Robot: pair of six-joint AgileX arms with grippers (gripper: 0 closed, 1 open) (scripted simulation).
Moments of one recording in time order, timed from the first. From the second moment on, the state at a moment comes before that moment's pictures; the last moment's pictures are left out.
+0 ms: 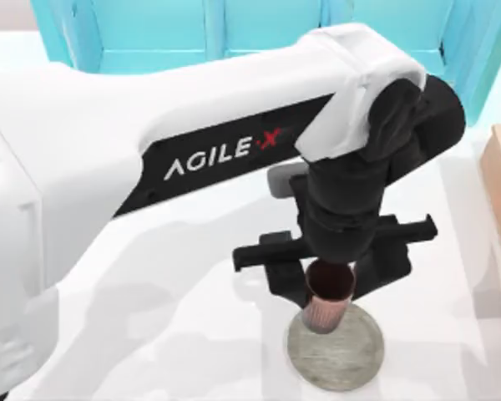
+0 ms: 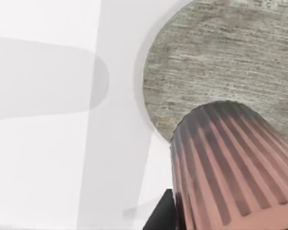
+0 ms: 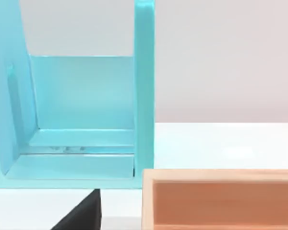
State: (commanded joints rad) left arm -0.97 2.14 1.86 -1.33 0.07 5.18; right arm 0.00 0.00 0.00 0.00 0.00 0.00
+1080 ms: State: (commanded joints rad) left arm -0.98 2.18 1.80 -1.16 0.05 5.31; right arm 0.00 0.00 0.00 0.00 0.00 0.00
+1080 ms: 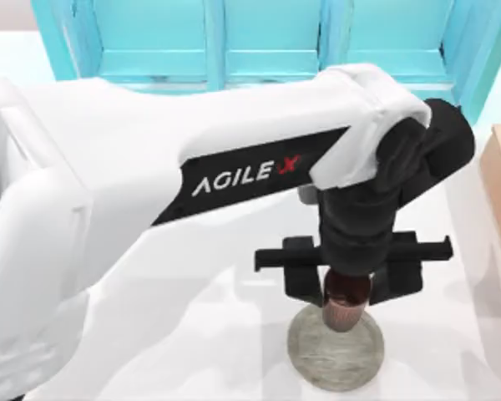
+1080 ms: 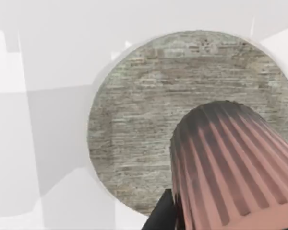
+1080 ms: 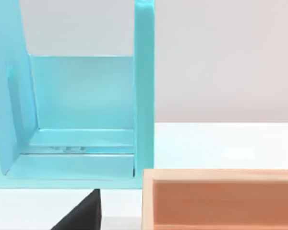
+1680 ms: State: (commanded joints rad) left arm -0.99 2.20 1.72 -1.07 0.05 5.32; right arm 0.00 0.00 0.00 0.00 0.00 0.00
